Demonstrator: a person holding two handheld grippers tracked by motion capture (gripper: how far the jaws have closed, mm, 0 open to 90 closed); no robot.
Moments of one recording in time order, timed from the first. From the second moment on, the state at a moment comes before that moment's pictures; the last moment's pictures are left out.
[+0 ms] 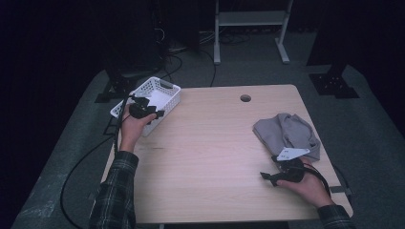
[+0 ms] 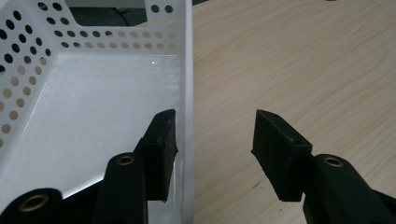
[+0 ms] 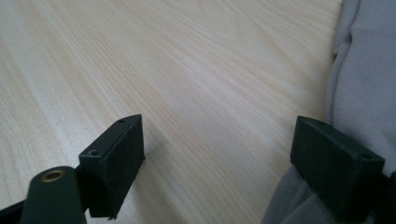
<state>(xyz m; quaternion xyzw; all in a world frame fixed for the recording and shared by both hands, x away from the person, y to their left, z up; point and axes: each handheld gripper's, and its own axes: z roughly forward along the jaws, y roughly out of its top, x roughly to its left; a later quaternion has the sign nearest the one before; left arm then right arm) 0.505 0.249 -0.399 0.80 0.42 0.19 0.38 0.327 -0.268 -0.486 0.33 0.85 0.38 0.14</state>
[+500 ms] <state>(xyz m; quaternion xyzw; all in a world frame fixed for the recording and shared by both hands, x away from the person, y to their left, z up) 0.472 0.238 -0.390 0.80 0.41 0.18 0.40 0.327 -0.268 -0.486 0.33 0.86 0.38 0.14</state>
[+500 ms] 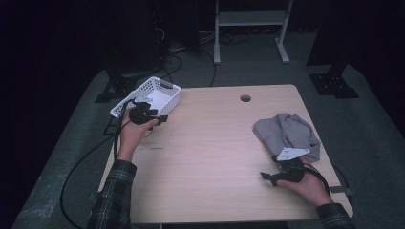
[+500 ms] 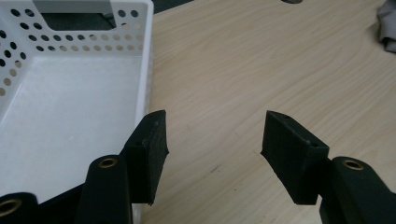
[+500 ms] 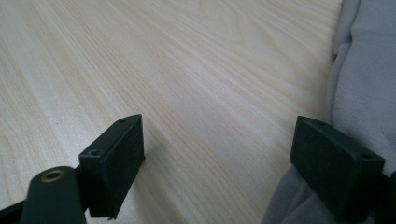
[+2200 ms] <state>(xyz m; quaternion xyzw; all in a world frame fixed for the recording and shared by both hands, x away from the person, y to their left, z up) 0.330 0.216 -0.429 0.82 0.39 0.16 0.38 0.323 -0.268 -0.487 0.33 0.86 0.38 0.14</state>
